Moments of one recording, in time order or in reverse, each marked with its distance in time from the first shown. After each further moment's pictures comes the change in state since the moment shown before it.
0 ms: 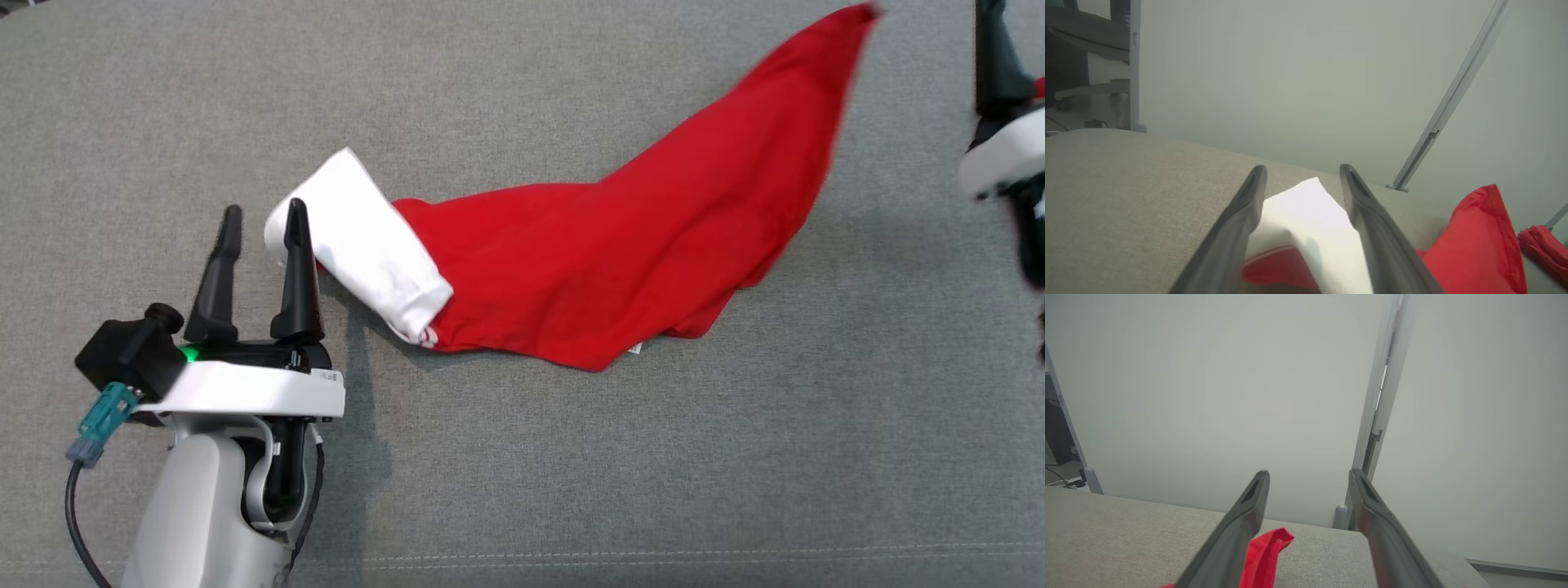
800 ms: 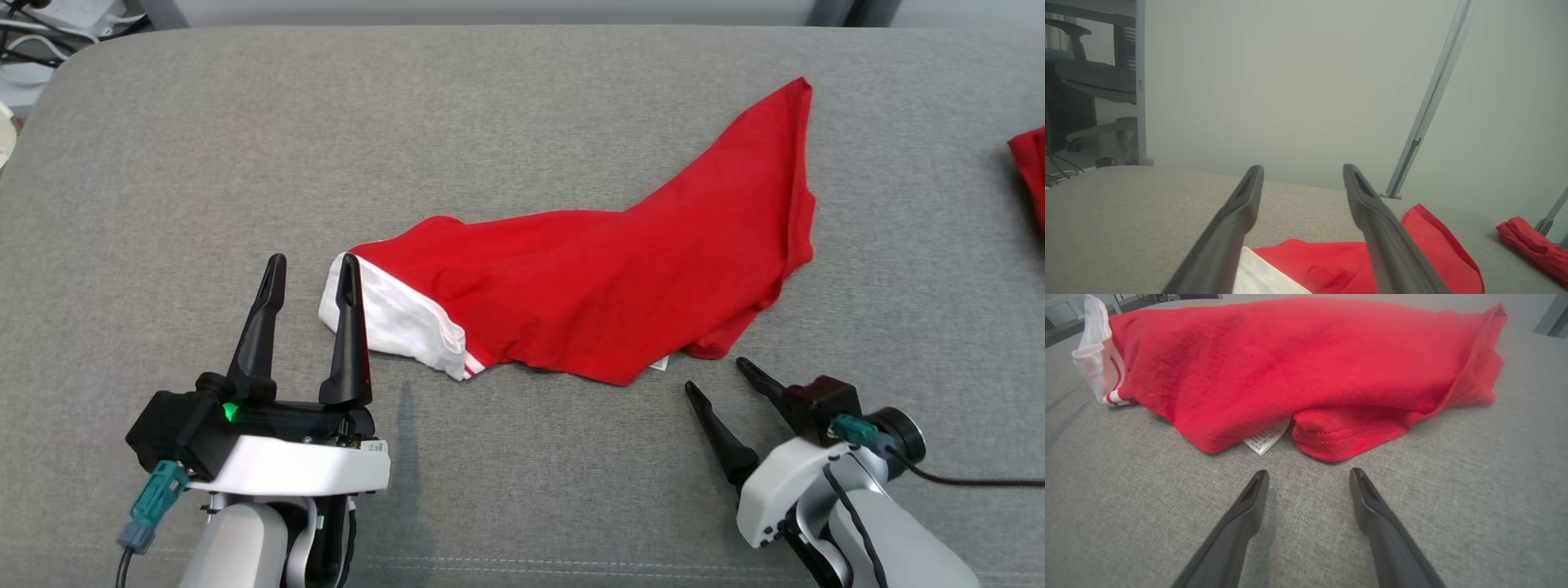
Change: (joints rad) left arm 0.173 0.007 -0.099 -0.239 0.077 0.089 0.000; right arm 0.527 0.170 0.285 -0.068 -0.020 0.000 -0.007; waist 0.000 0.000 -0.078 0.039
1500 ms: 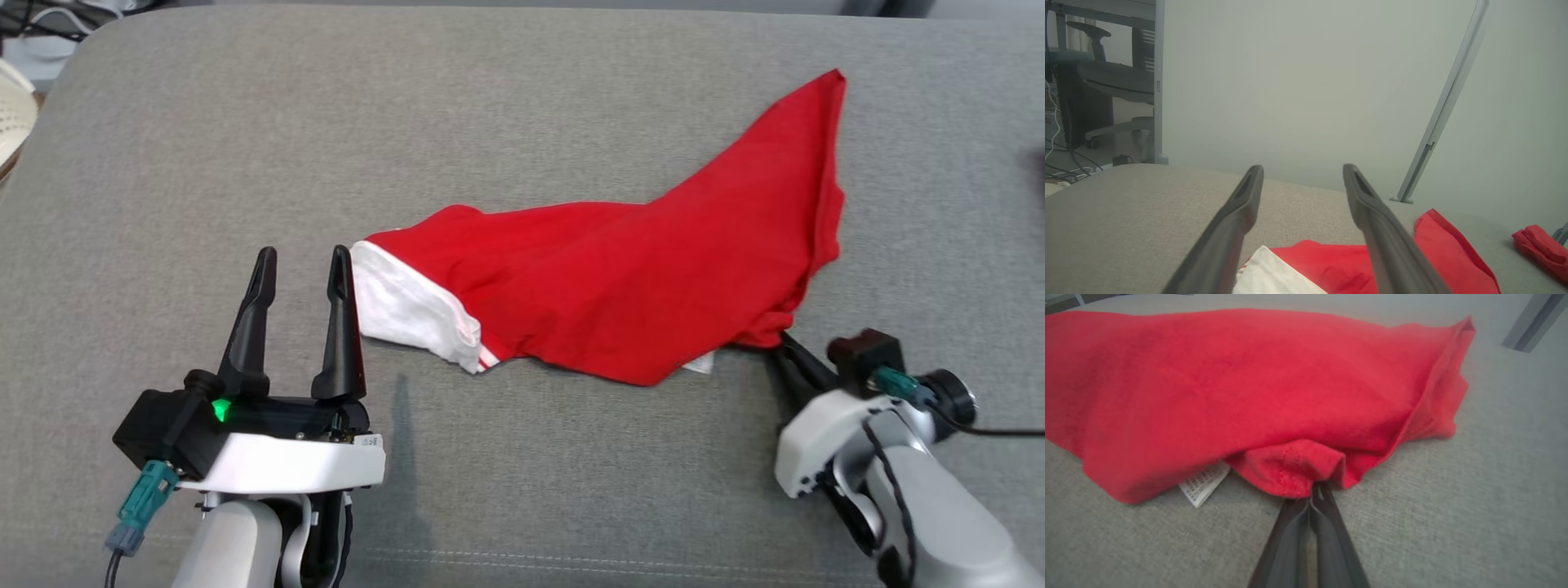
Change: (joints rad) left arm -0.002 0.002 0.000 -0.027 -0.013 0.015 0.000; right arm -0.115 0.004 -0.102 0.143 -0.066 0.001 0.000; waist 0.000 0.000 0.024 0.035
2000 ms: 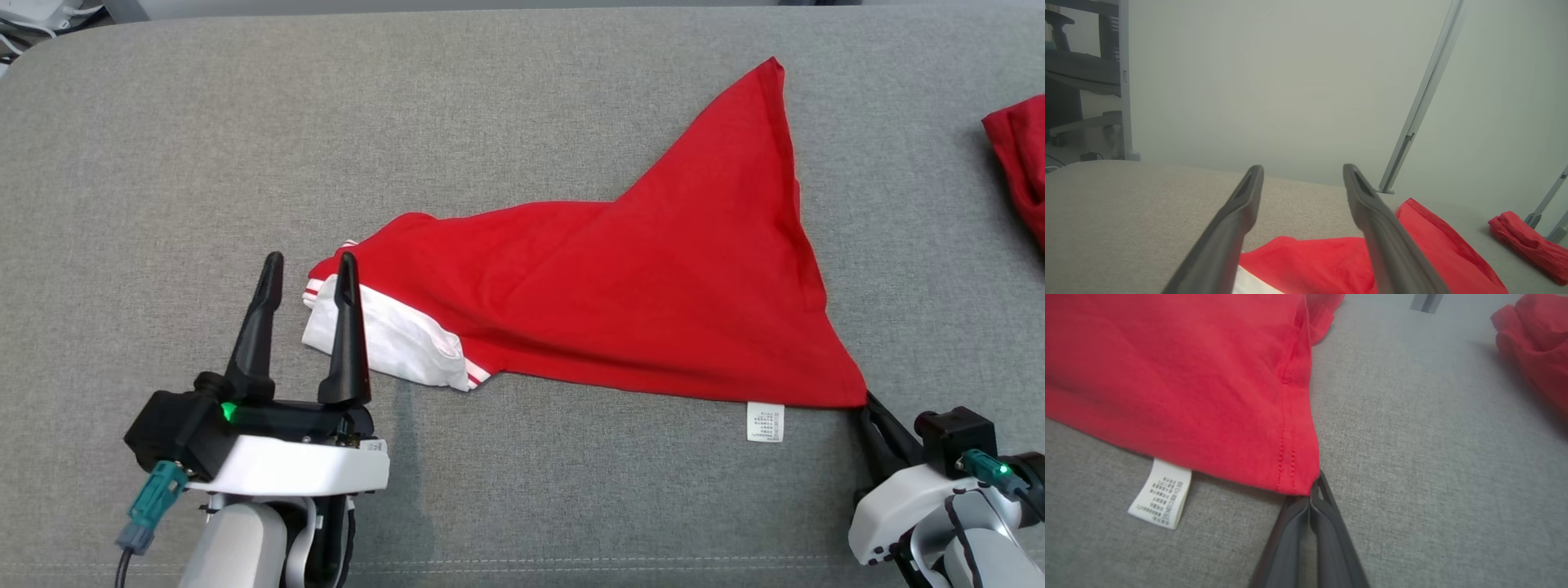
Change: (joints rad) left arm 0.002 0.001 -0.004 0.016 0.015 -0.009 0.000; right arm 0.262 -0.056 -0.233 -0.198 -0.100 0.000 0.000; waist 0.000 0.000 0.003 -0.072
